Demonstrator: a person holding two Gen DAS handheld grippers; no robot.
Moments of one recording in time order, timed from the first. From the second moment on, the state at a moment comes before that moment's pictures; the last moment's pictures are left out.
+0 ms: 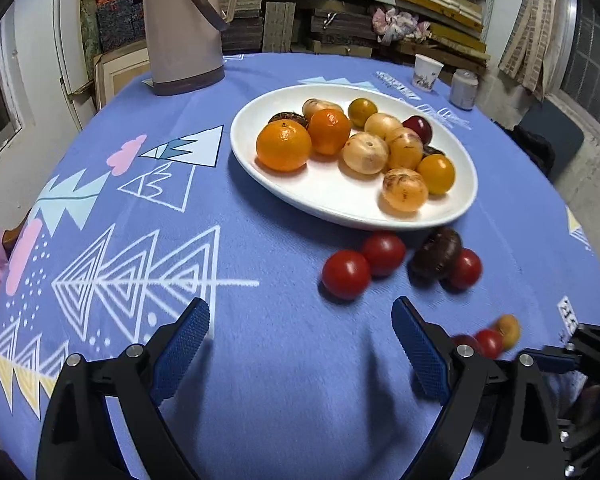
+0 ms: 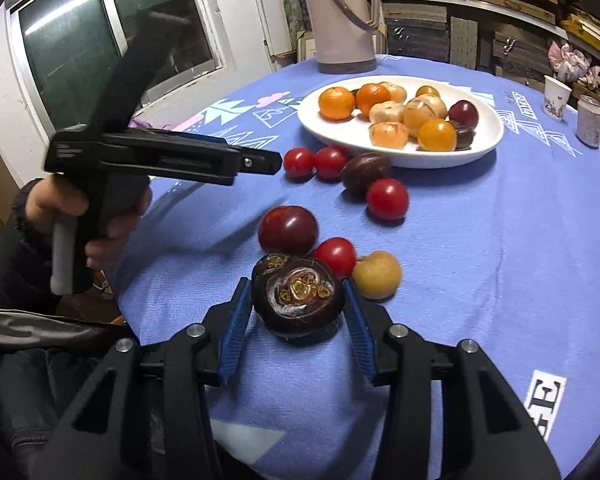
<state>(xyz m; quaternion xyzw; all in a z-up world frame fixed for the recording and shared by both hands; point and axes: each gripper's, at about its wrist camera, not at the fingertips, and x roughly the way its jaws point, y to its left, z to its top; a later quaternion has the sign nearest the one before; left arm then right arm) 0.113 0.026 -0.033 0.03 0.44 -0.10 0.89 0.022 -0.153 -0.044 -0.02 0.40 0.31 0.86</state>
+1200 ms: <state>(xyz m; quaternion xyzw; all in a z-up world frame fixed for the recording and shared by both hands) 0.135 0.035 -0.051 0.02 0.45 -0.12 0.88 0.040 -0.197 -0.027 0.03 0.39 0.26 0.89</state>
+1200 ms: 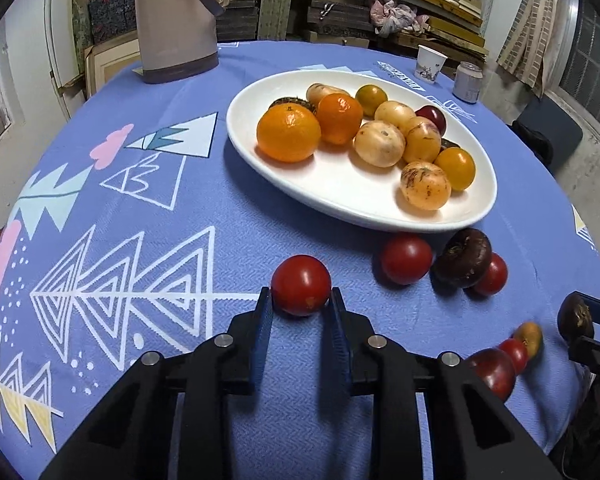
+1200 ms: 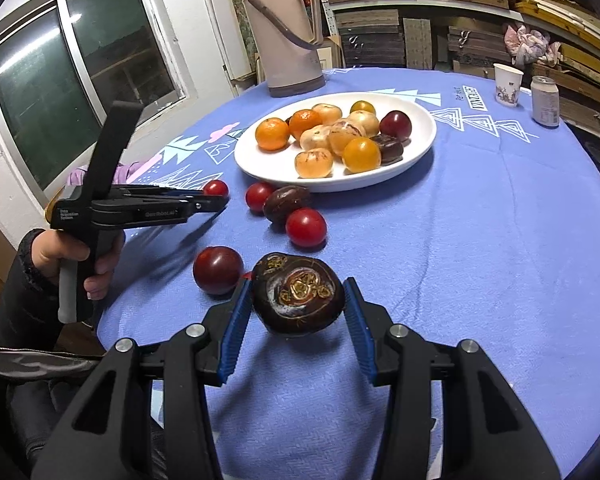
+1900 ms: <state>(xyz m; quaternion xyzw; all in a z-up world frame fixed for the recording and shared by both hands) 0.148 0.031 -0.031 0.04 0.43 -0.13 0.89 0.100 -0.194 0.014 0.03 0.33 0.25 0.91</state>
